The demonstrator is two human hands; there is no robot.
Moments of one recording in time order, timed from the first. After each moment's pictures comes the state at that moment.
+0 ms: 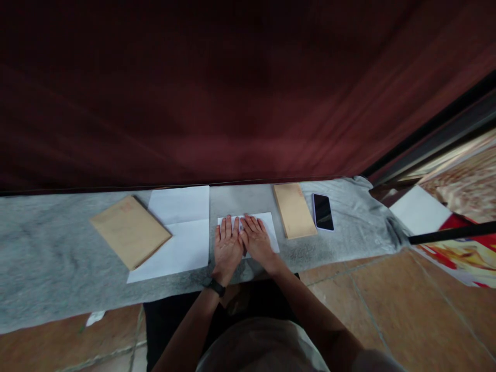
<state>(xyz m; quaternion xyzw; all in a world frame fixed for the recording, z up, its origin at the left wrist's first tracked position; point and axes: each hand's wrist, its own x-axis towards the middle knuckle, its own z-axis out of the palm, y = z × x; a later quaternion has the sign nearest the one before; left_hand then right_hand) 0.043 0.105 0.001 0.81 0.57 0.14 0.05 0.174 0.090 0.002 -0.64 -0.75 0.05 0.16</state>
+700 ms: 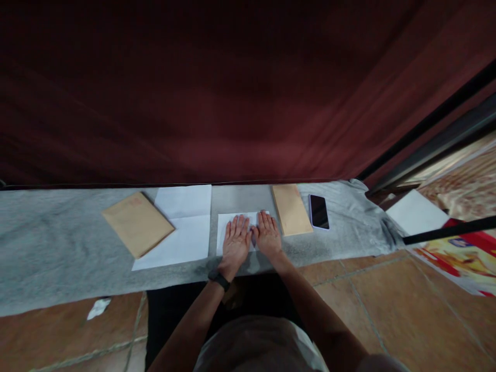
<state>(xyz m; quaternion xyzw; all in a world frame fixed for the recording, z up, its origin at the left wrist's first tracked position) 0.062 0.088 -0.004 0.83 0.53 0.15 0.05 0.210 0.074 -0.022 -0.70 -0.68 -0.04 0.19</state>
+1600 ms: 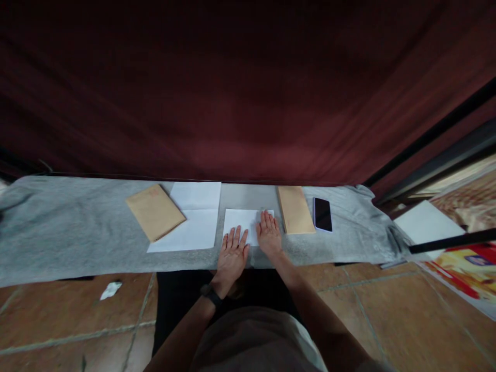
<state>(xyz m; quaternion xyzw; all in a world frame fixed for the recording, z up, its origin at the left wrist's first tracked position) 0.031 0.027 0.007 0.83 0.54 0.13 0.04 0.193 0.063 -0.014 -0.68 -0.69 -0.02 0.24</state>
